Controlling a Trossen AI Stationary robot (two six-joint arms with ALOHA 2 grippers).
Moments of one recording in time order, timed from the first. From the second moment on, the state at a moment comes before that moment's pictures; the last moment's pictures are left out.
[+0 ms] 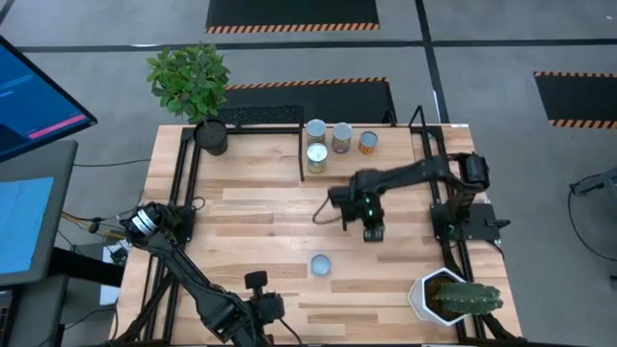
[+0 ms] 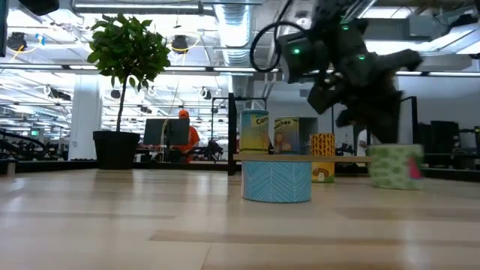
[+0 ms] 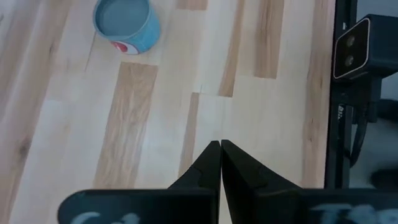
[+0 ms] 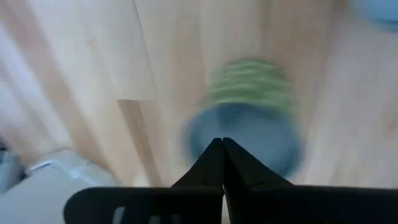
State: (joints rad) left arm -0.81 1.97 1.62 -0.94 -0.48 -0.89; right arm -0.07 1.82 1.25 -1.25 -0.24 -0.05
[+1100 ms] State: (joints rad) left arm -0.45 1.99 1.40 -0.37 -0.10 -0.07; right arm 0.54 1.27 1.59 -1.48 0.21 0.85
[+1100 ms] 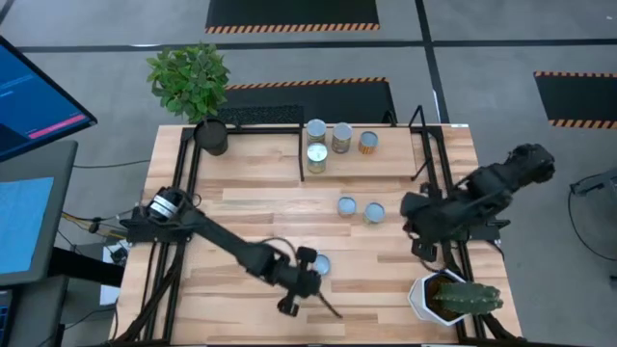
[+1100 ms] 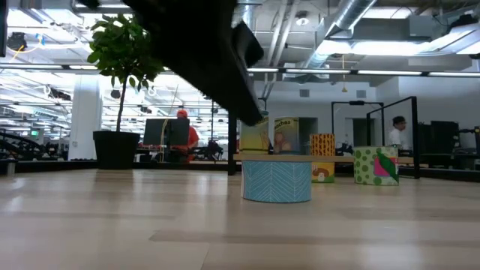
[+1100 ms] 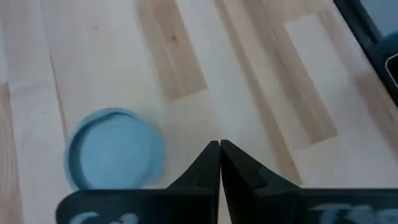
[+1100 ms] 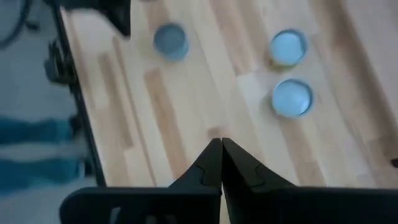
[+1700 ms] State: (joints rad) left arm -0.31 2.11 1.41 -0.32 -0.08 0.09; right arm 0.52 1.25 1.59 -1.49 0.29 0.88
